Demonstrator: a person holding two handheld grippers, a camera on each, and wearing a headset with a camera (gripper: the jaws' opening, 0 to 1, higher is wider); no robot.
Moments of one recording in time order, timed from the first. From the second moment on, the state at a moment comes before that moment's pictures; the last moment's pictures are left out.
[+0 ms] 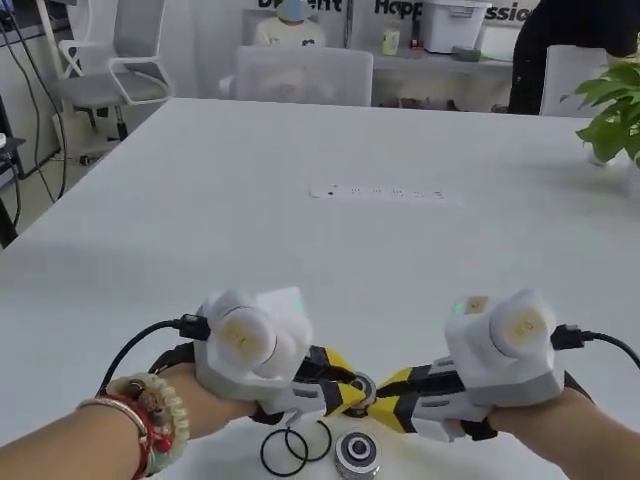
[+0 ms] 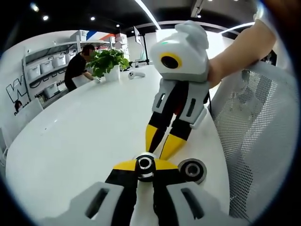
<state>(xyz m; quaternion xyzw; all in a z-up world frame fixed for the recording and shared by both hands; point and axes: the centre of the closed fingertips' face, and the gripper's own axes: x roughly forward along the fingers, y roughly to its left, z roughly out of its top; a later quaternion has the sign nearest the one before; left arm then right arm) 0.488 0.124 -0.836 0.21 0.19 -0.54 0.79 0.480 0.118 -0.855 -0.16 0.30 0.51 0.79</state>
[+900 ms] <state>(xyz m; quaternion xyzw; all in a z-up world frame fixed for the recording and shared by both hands) 0.491 0.125 -0.836 0.21 0.19 -0.53 0.80 0.496 0.113 -0.844 0.05 0.38 0.42 0.82</state>
